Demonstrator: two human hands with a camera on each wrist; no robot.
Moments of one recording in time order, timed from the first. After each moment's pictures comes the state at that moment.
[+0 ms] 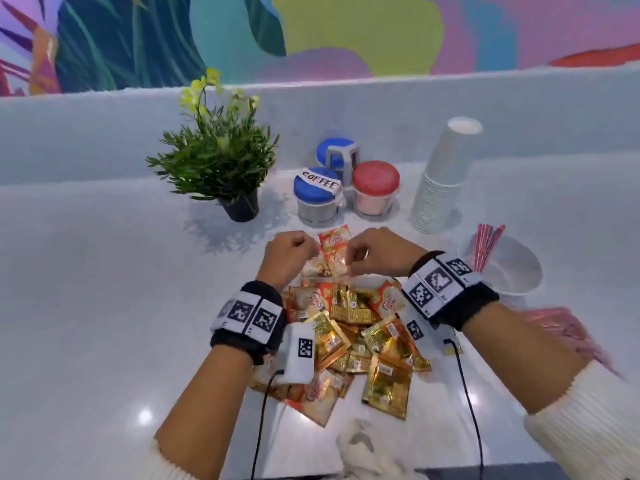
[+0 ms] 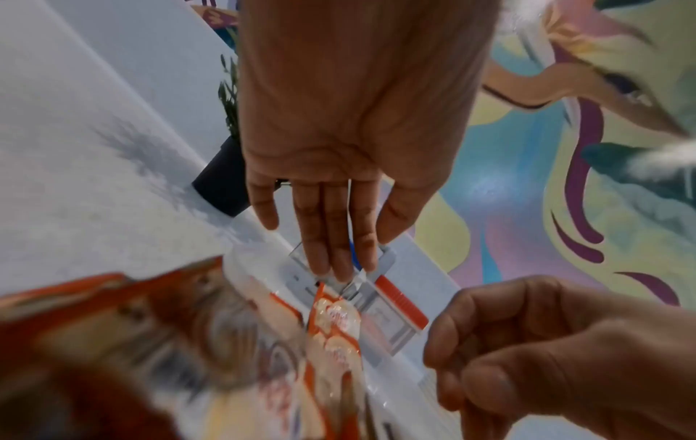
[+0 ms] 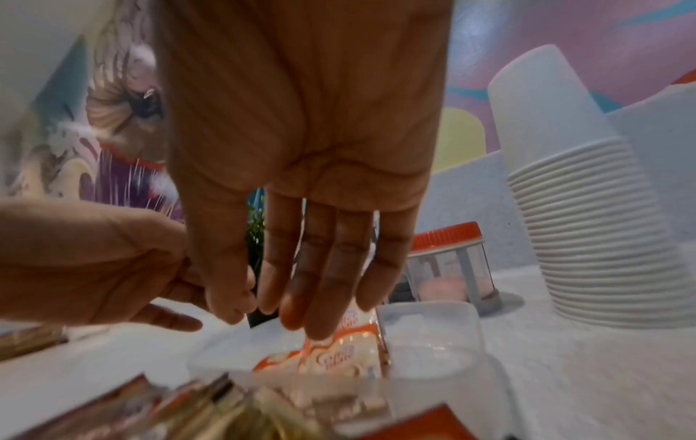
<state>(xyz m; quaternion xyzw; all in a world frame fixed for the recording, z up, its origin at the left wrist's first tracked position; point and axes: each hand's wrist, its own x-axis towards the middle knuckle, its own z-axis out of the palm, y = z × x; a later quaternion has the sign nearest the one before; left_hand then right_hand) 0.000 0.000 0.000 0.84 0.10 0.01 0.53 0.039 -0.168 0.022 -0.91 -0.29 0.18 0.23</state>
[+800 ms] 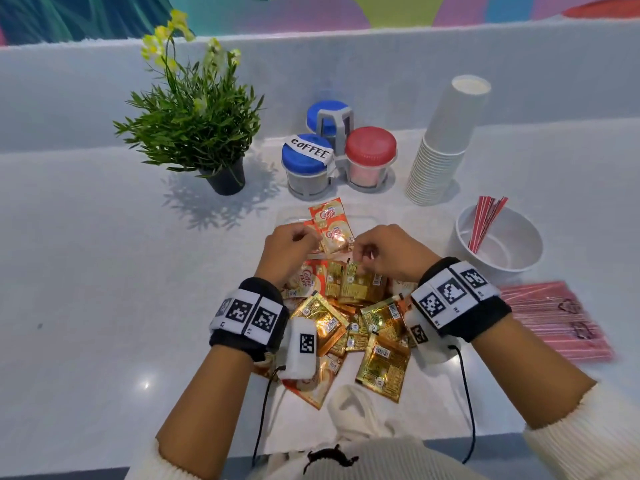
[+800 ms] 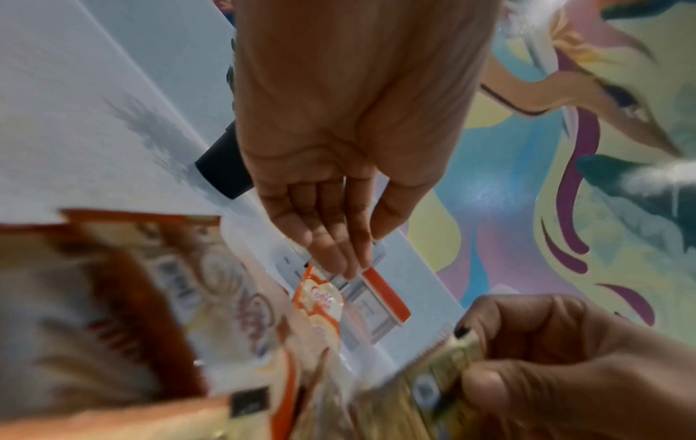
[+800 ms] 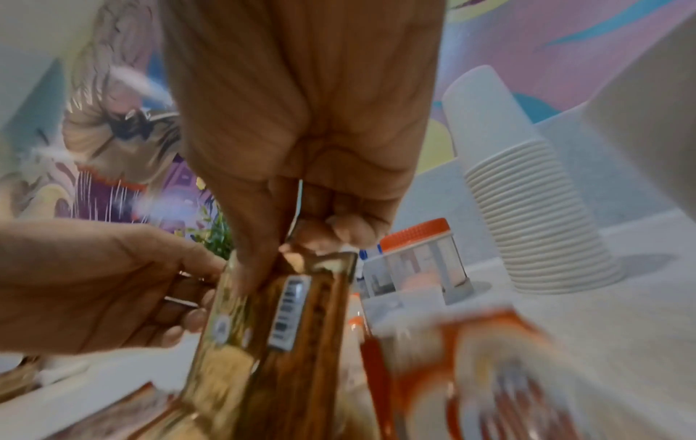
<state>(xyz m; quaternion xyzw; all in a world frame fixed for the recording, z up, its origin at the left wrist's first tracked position) -0.008 -0.013 -0.020 0.84 0.12 -0.03 0.53 0.021 -0.188 -0.002 -0.92 -0.25 0.18 0.24</state>
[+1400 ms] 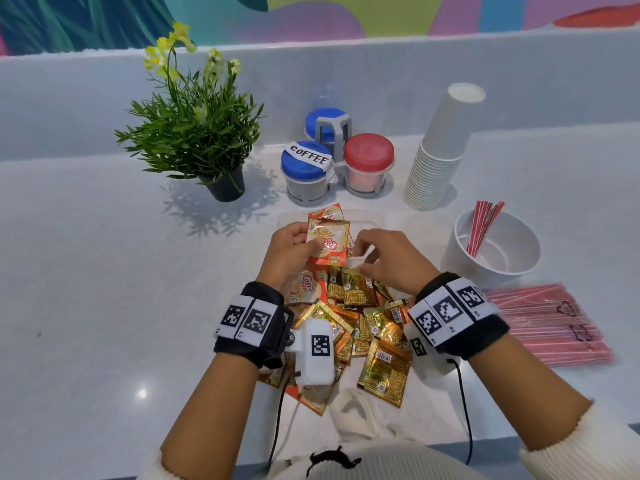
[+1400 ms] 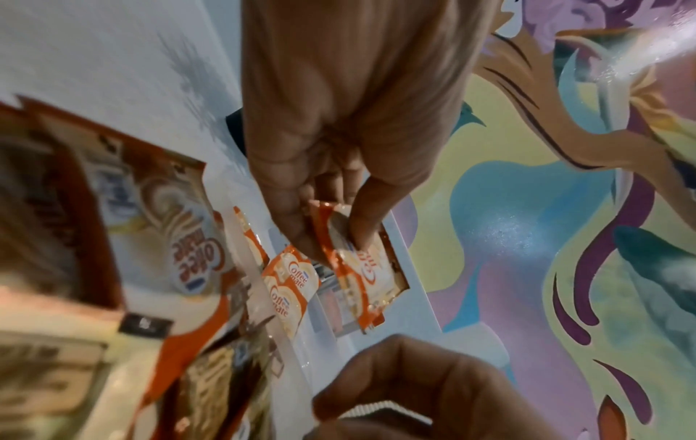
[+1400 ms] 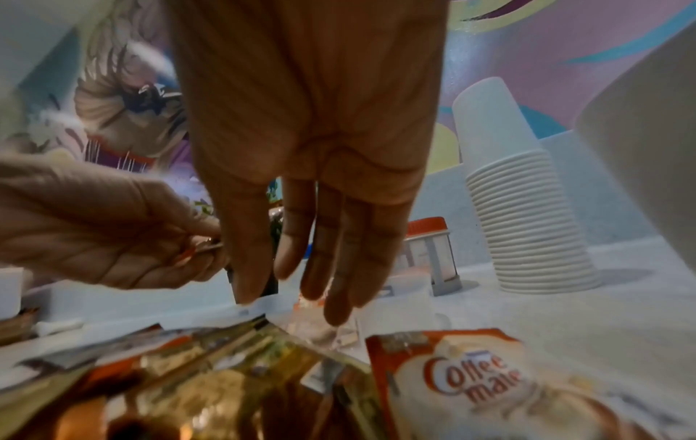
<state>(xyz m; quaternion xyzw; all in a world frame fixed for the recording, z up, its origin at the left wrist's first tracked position) -0.014 -0.023 -0.003 0.70 0.19 -0.07 0.68 0.009 -0.186 -0.005 -0.92 -0.19 0.13 0.32</state>
